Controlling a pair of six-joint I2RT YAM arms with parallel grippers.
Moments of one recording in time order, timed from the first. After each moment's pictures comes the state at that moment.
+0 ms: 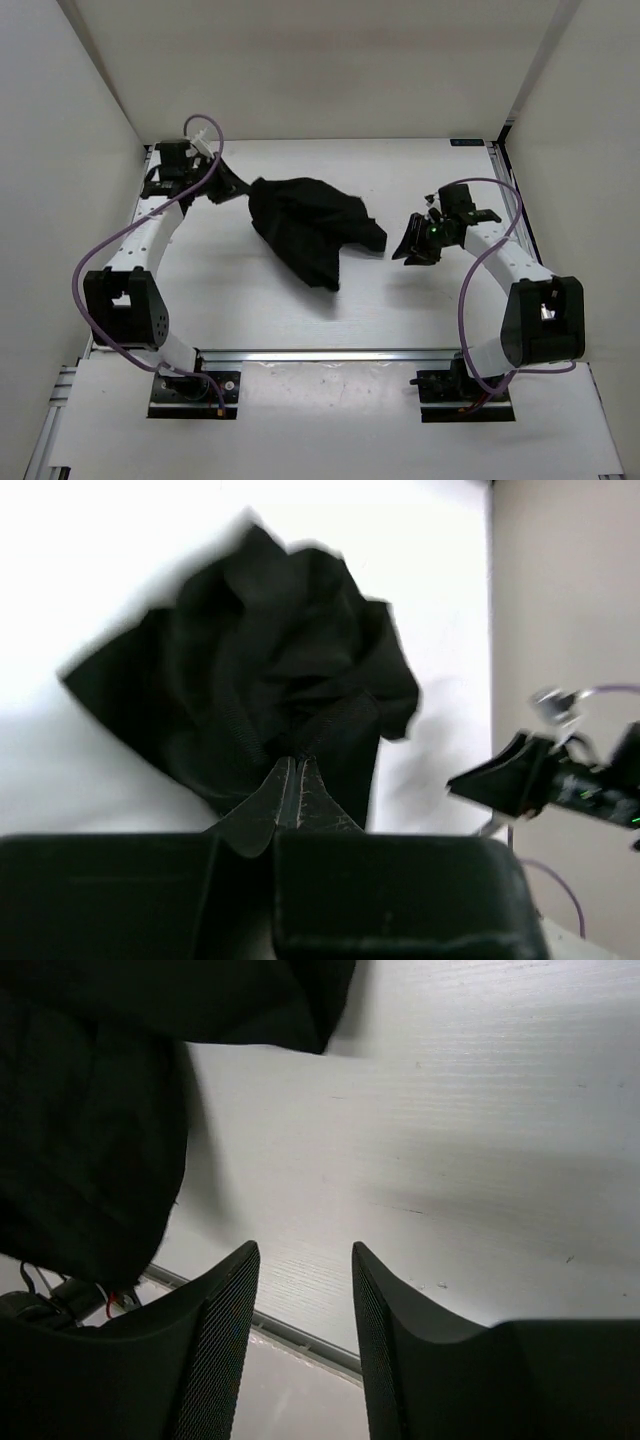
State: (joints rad) left arm 0.00 1.54 1.35 -0.36 0.60 -0.53; right arm 0.16 1.46 0.98 -0.66 -0.45 0.42
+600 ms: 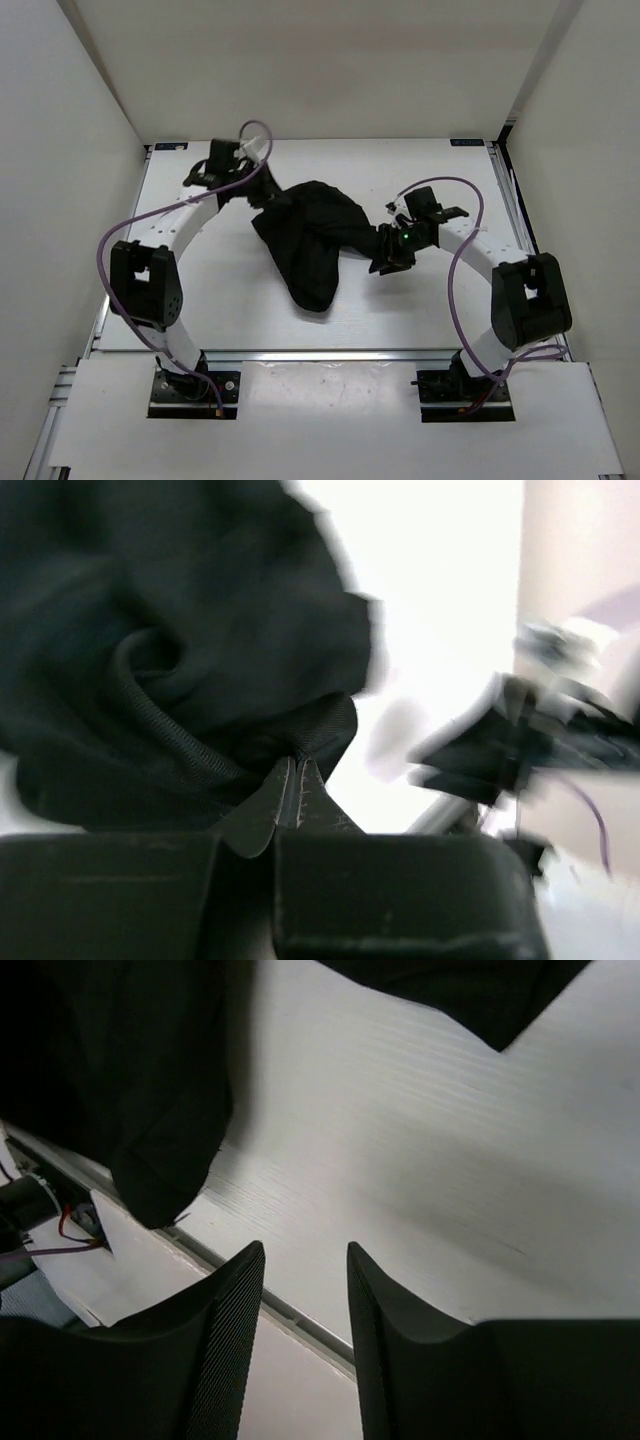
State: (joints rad) left arm -0.21 1.70 1.33 -0.38 0.59 -0.51; right arm 0.35 1.57 1.02 -0.63 -0.54 0.31
